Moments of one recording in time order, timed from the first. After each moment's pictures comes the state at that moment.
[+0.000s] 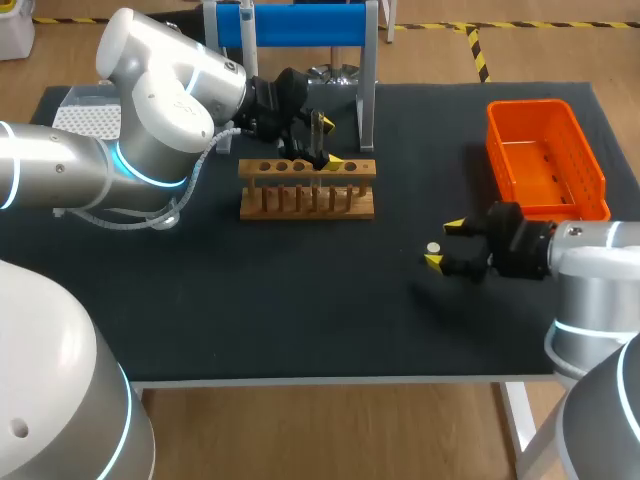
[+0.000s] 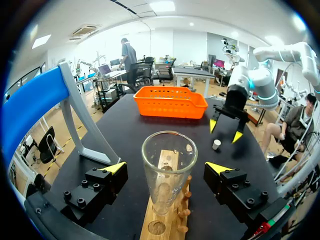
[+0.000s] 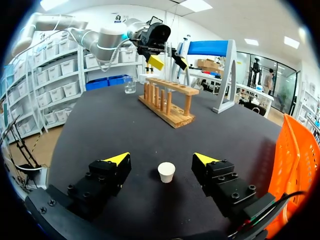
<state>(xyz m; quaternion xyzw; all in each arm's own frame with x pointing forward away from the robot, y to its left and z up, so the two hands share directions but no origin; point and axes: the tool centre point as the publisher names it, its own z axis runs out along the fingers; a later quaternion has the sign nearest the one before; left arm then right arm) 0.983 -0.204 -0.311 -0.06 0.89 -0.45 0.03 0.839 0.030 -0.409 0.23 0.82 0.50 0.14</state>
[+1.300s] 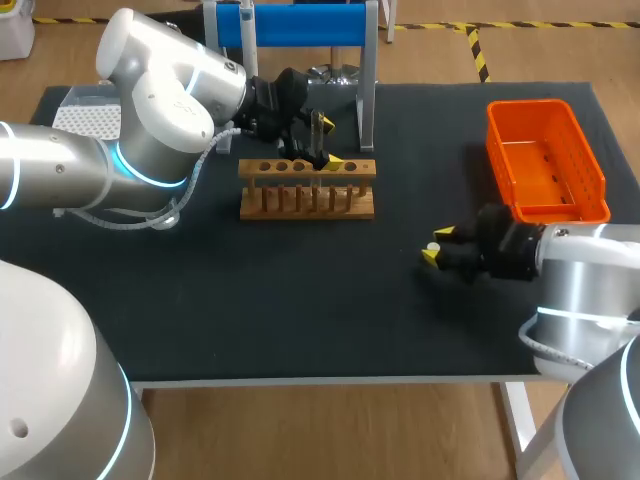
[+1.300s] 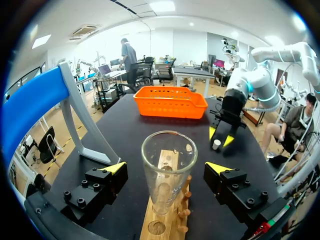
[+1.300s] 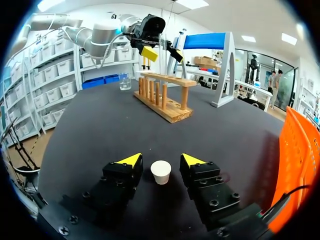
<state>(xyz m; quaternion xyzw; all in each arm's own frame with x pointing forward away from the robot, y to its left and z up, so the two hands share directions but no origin) 0.983 -0.204 -0.311 -0.06 0.89 -0.45 0.03 0.851 0.036 -0.428 0.25 0.82 0.49 0.14</state>
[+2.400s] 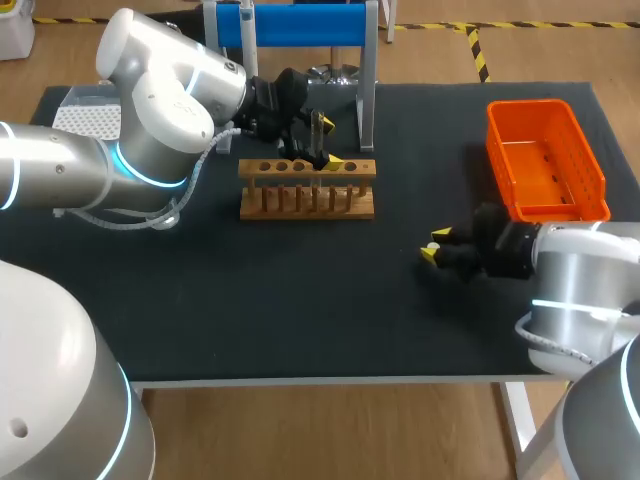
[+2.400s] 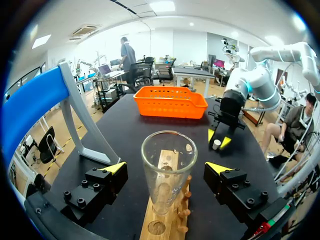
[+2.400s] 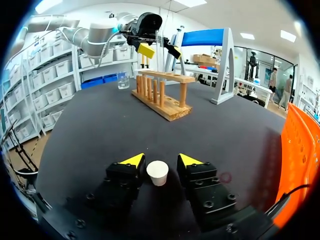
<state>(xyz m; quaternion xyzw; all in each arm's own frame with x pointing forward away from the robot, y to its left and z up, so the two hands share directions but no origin) 0.983 -0.204 -0.311 -0.06 0.89 -0.45 0.03 0.856 0.037 -0.432 0.25 0.82 0.49 0.14</state>
